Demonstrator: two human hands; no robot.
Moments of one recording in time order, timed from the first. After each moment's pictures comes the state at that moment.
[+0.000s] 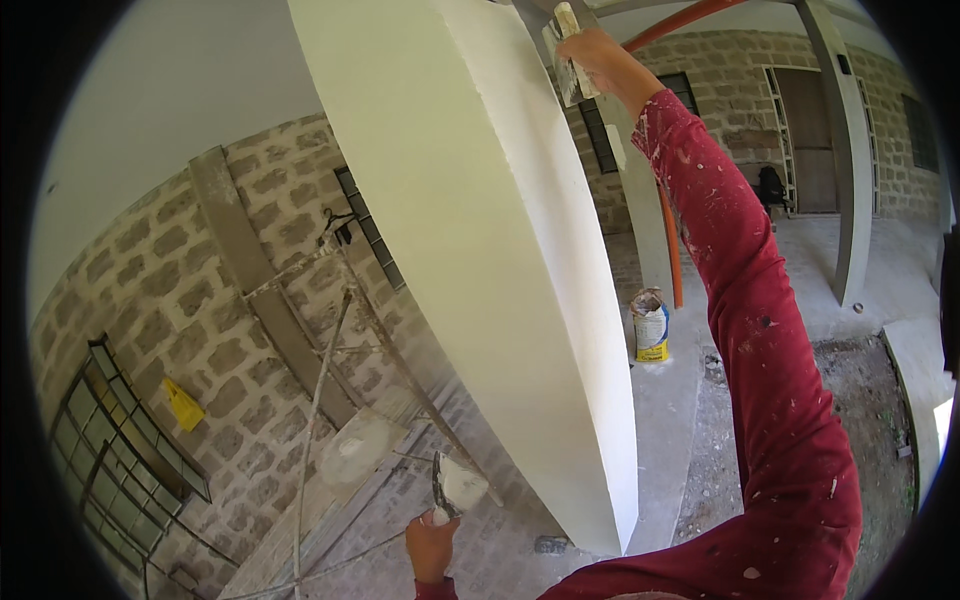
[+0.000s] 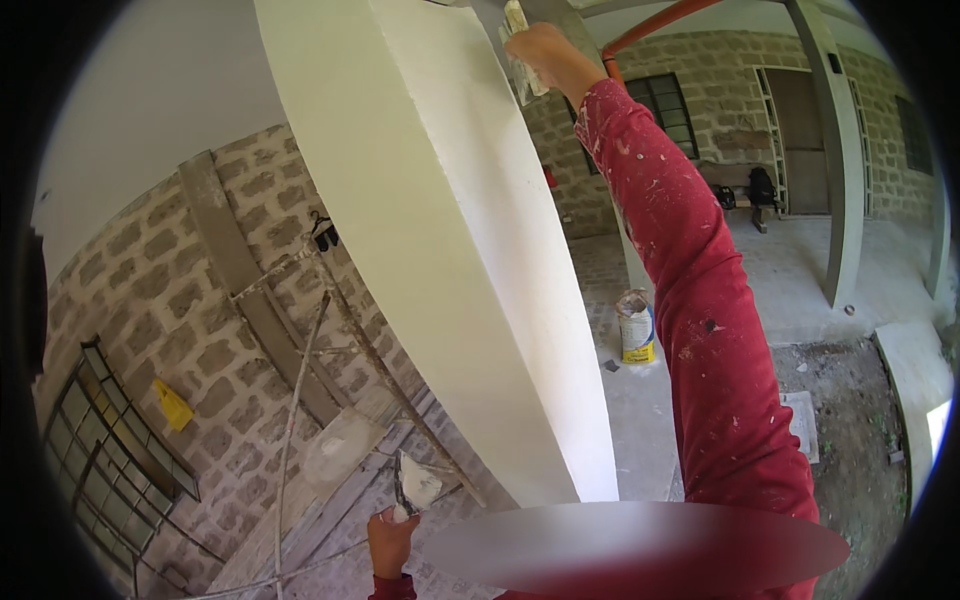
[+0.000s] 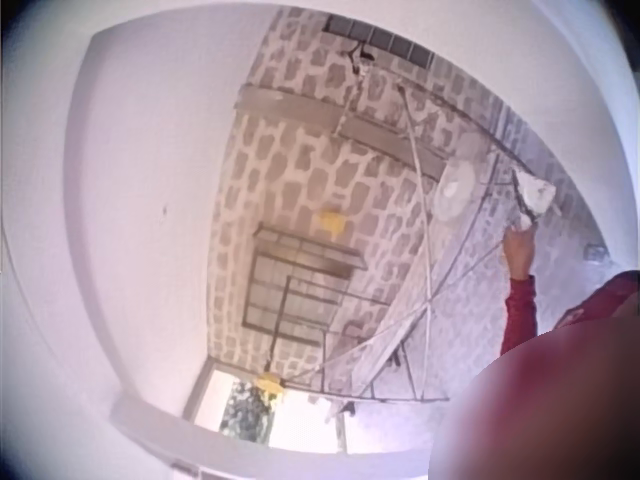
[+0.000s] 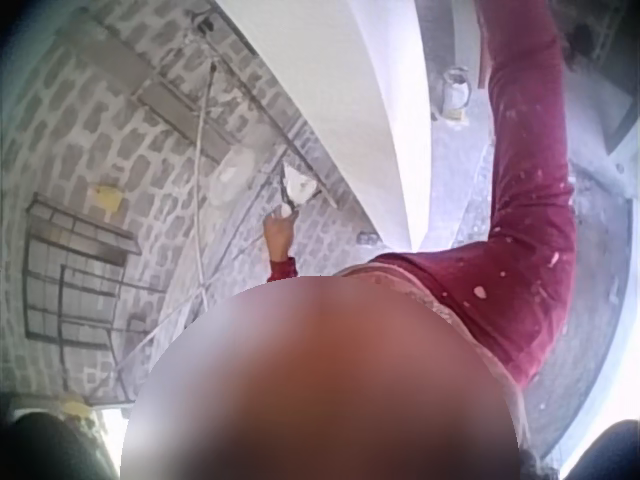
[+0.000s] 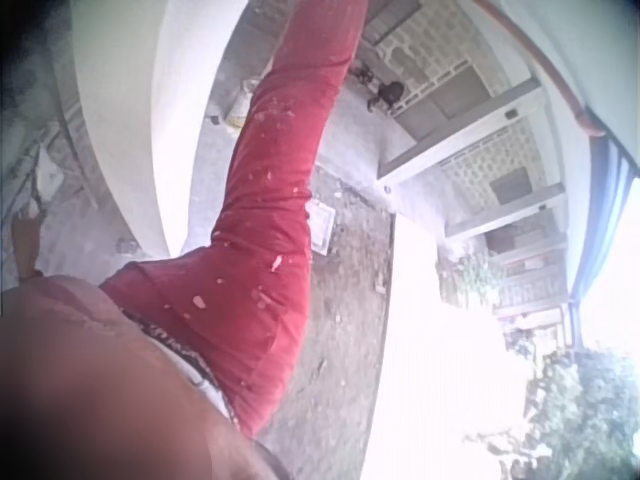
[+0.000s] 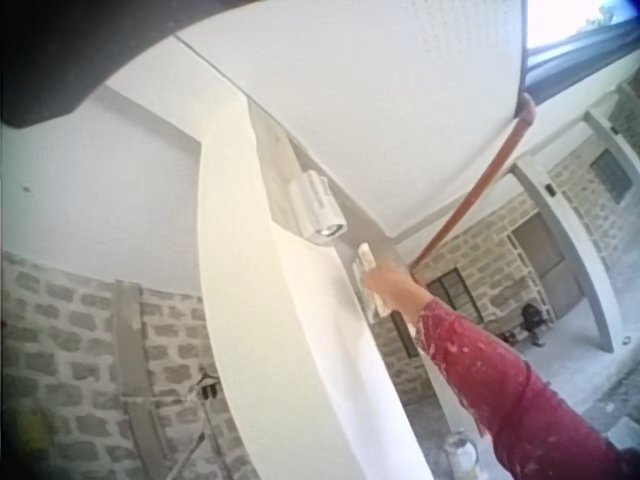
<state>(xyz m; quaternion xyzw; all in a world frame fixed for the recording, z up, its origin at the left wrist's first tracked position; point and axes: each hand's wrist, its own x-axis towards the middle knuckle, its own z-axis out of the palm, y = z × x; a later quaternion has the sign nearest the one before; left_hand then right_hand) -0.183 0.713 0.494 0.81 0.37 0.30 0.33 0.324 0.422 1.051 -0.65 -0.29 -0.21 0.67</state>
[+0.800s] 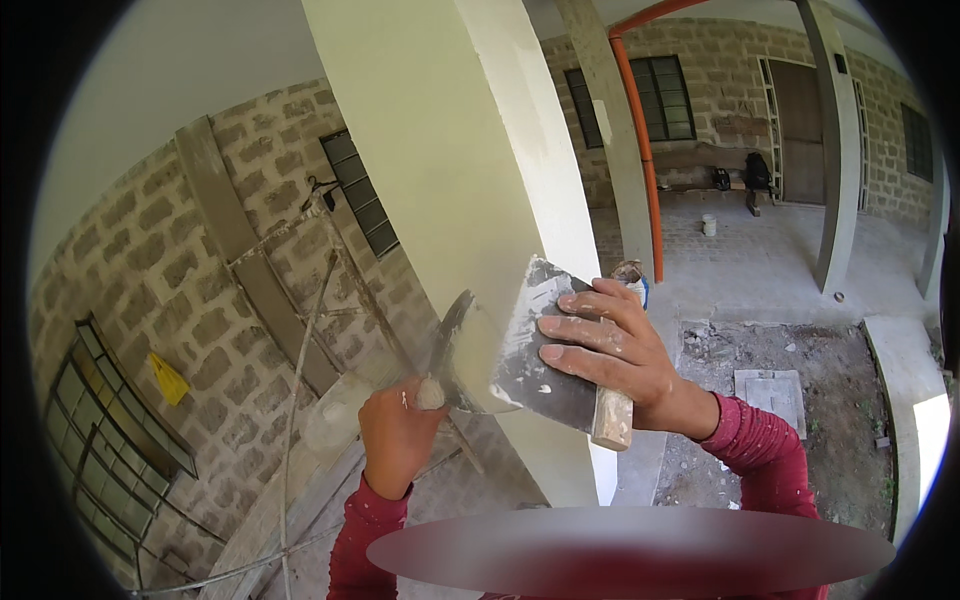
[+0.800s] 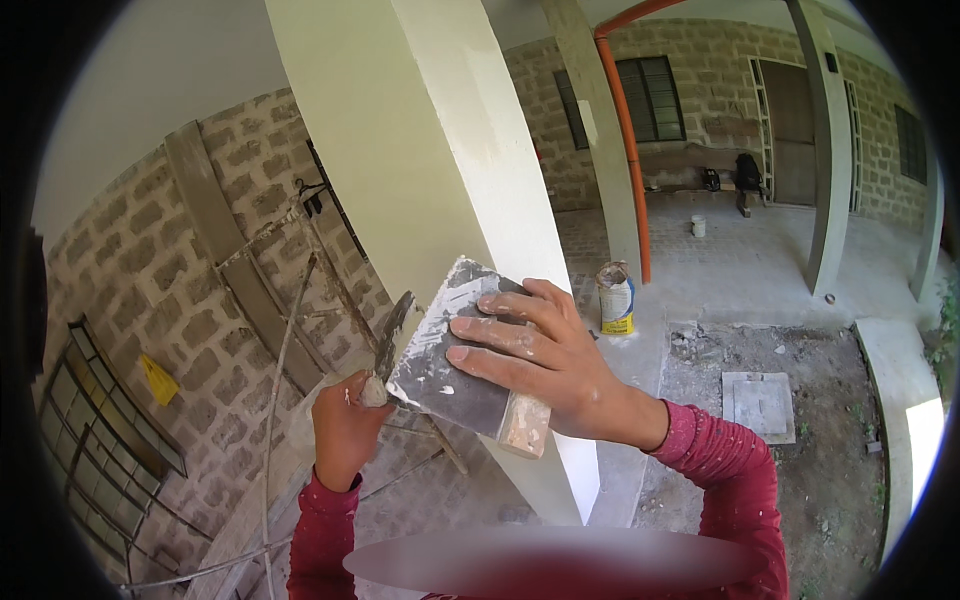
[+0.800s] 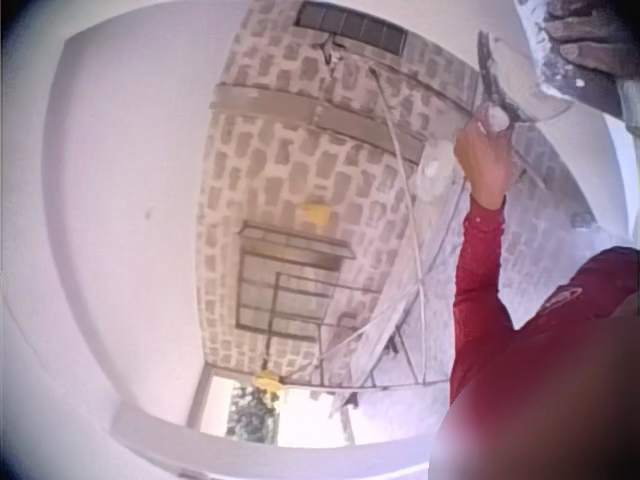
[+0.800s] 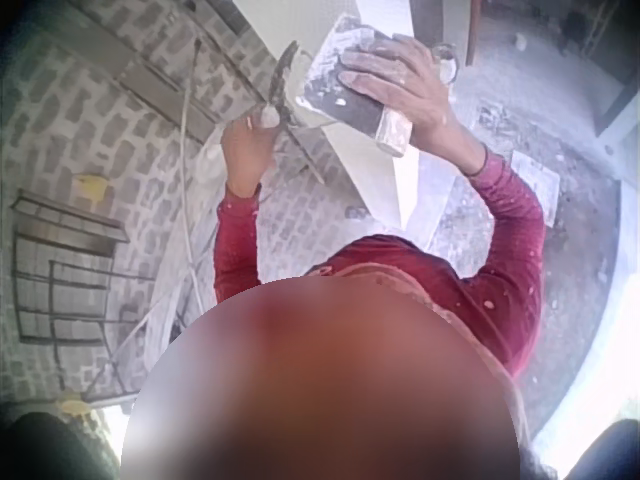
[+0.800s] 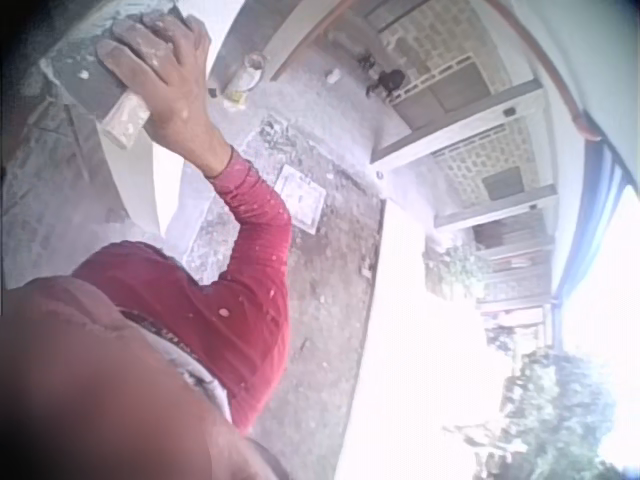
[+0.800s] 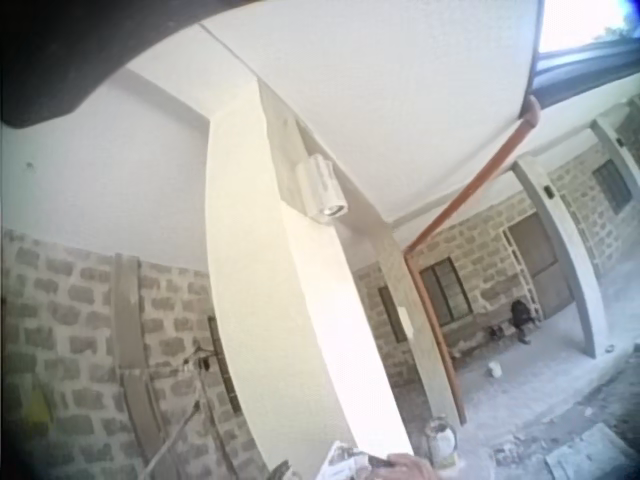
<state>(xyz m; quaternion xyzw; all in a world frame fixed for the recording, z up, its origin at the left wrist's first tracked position) -0.149 0.629 0.709 0.92 0.16 0.34 0.14 0.029 0.358 0.707 -0.53 -0.63 -0.42 0.37</state>
